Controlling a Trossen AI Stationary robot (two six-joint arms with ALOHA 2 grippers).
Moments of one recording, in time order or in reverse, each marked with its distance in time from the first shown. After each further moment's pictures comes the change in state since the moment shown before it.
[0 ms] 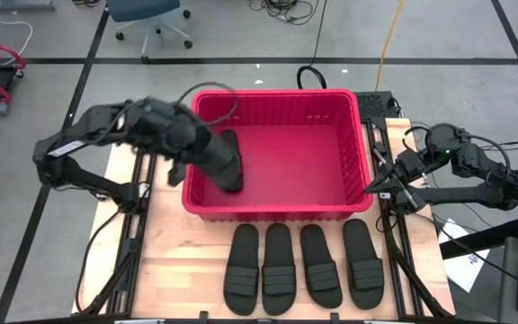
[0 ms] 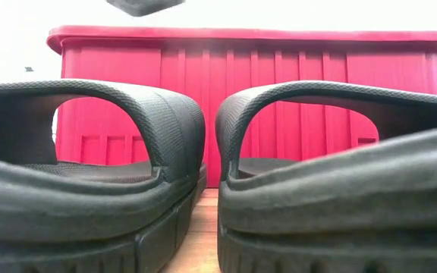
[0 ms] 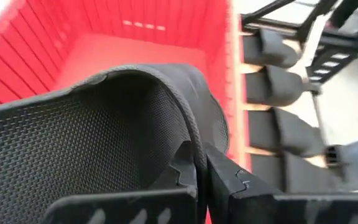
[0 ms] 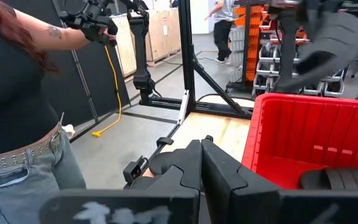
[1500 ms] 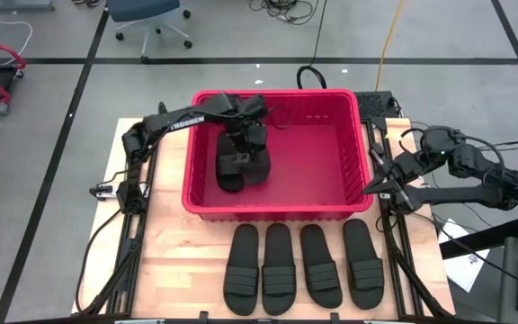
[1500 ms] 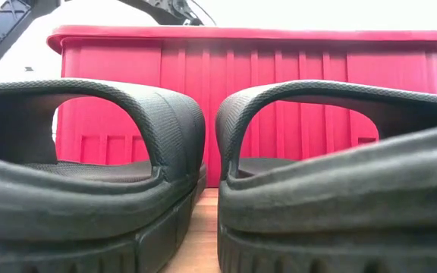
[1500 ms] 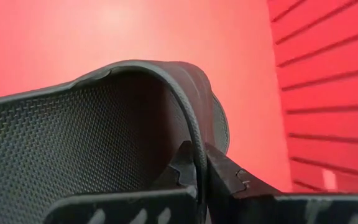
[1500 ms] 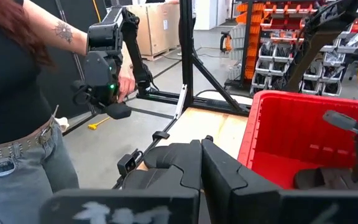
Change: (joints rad) left arm 0.284 0.755 0.147 0.017 0.277 0.518; right arm 0.000 0.000 -0.030 0.002 0.000 -0.053
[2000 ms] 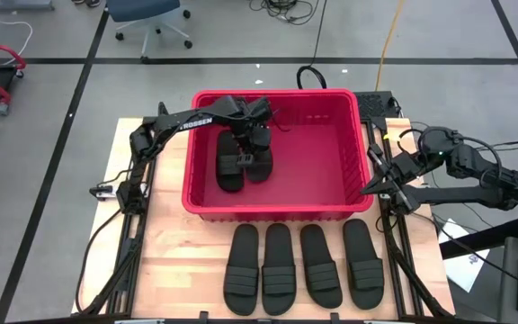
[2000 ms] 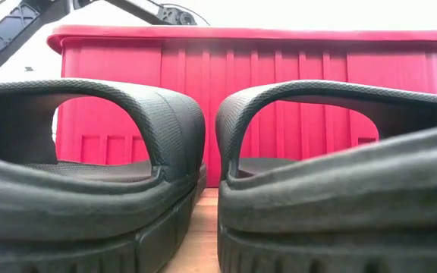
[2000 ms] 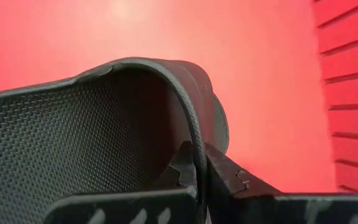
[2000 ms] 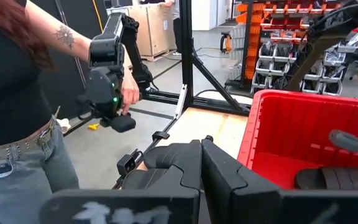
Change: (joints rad) left arm 0.008 0.075 -0.002 0.048 -0.063 0.060; right arm 0.000 0.000 -0.016 0.020 0.000 0.004
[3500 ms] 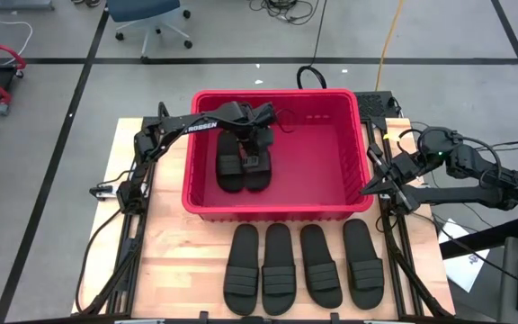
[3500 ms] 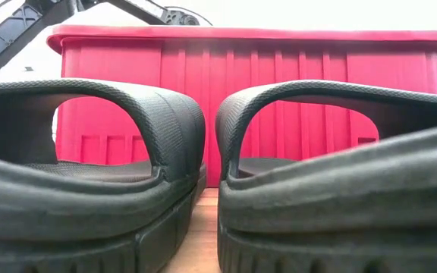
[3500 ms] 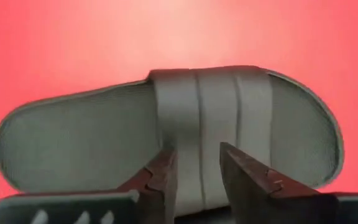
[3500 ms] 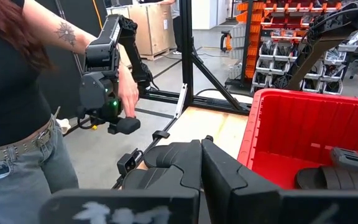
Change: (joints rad) left arm -0.029 0.032 -0.002 0.055 -0.193 -0.149; right arm 0.000 0.000 0.000 -0.001 0.000 0.000
